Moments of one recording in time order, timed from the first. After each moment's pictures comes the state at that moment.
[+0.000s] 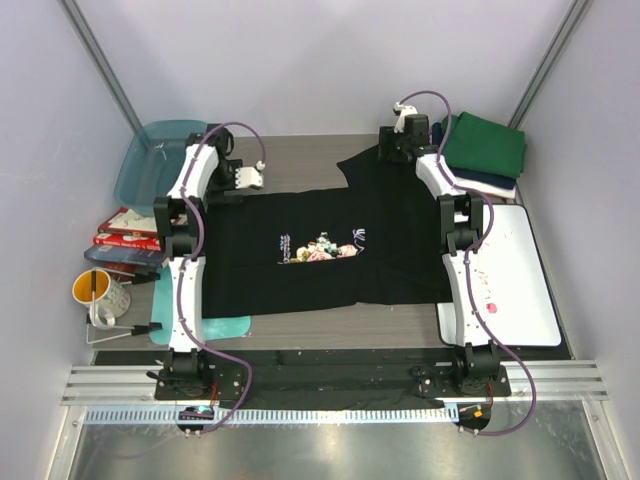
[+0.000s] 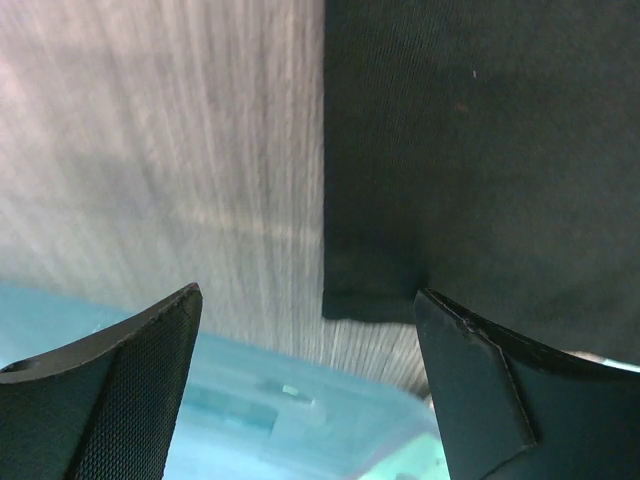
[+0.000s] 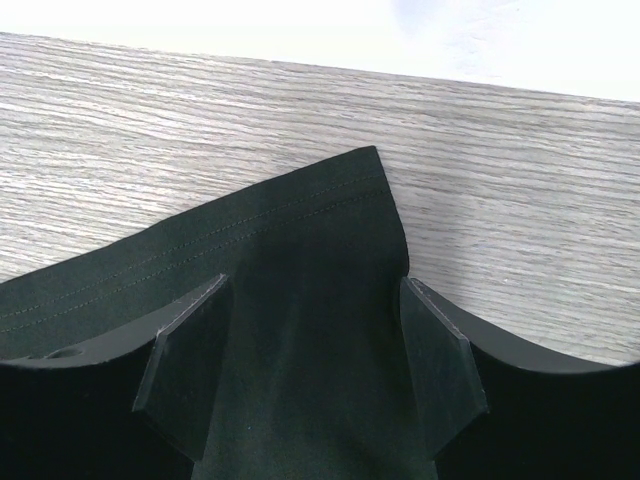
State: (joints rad) left arm -0.04 2.55 2.40 -1.21 0.02 1.46; right arm 0.13 2.72 2.42 -0.23 -0.15 0.06
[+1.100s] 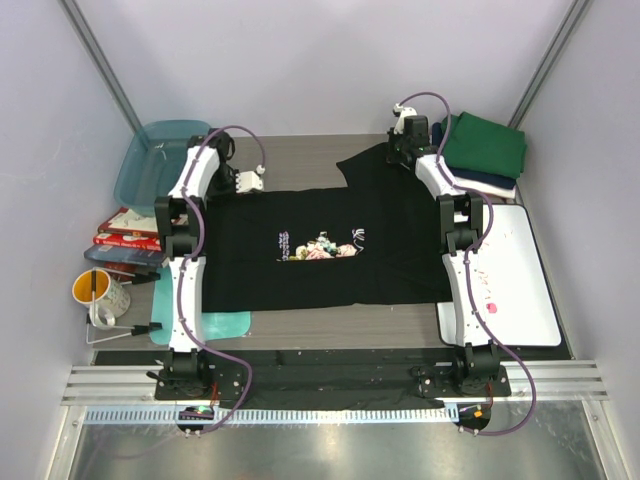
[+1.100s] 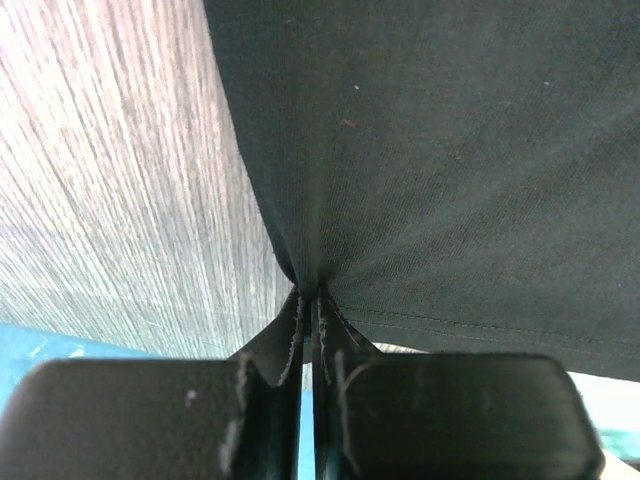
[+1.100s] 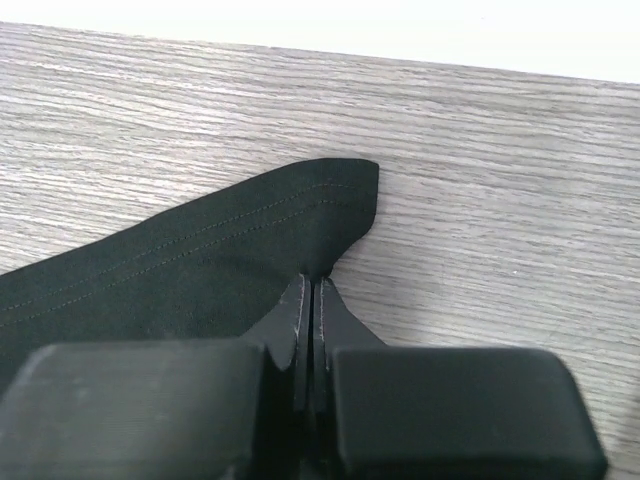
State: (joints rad) left arm -0.04 2.57 2.38 -1.25 0.02 1.42; right arm 0.13 2.72 2.41 -0.23 -0.15 0.07
